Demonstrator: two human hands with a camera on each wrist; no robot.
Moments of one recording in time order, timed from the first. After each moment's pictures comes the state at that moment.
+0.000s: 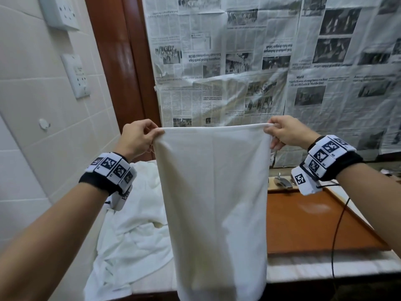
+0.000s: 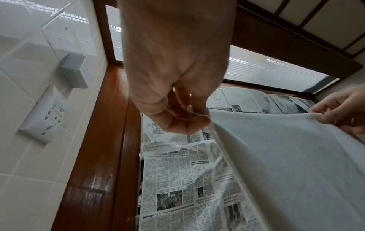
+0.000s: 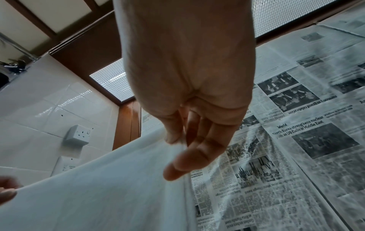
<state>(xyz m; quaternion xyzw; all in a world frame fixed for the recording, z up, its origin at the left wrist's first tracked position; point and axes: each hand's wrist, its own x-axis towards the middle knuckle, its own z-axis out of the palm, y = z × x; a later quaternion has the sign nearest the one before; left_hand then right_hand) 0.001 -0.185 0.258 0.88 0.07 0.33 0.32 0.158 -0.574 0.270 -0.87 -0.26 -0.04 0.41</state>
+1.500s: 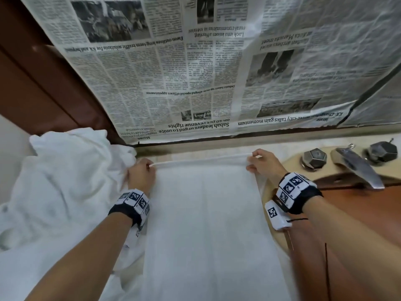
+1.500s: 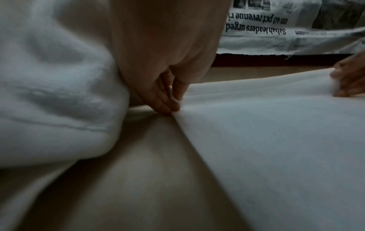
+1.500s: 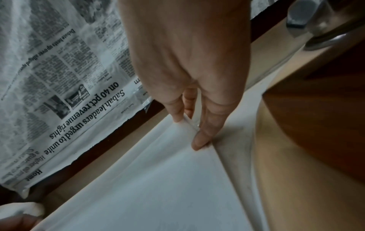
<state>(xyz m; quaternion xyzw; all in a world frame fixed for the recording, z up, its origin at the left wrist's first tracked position) 0.360 -0.067 -0.151 0.90 0.33 0.08 0.27 0.516 -0.403 -0.151 -0.81 0.05 0.23 0.53</state>
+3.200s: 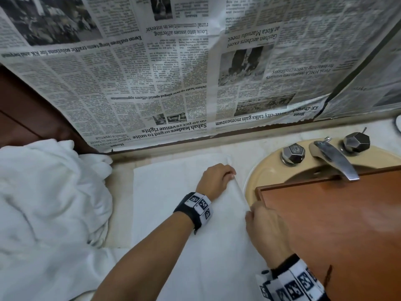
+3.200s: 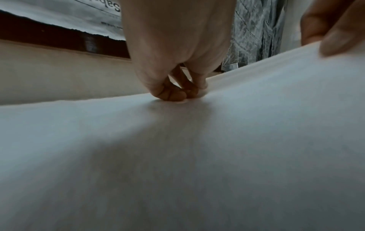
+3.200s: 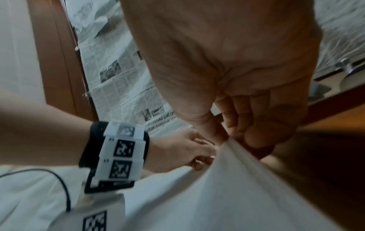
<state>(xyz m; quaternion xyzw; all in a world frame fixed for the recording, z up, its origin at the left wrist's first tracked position) 0.444 -0.273 -0.183 0.92 -0.04 -0.03 0.40 0.355 -0.441 -0.107 -0.97 0.00 0.18 0.16</state>
